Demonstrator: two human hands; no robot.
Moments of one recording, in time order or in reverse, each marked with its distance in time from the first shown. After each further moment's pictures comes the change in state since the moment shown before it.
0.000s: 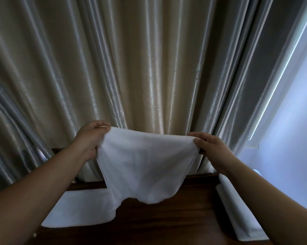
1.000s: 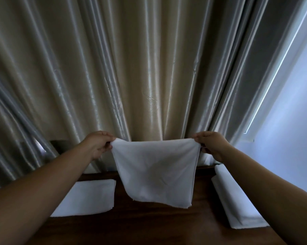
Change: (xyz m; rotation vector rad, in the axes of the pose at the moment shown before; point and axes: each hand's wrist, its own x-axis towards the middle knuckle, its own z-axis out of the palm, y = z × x) left_hand 0.021 -0.057 -0.001 0.067 -0.101 -0.287; right_hand 0.020 0.023 -0.019 -0.045 0.145 0.274
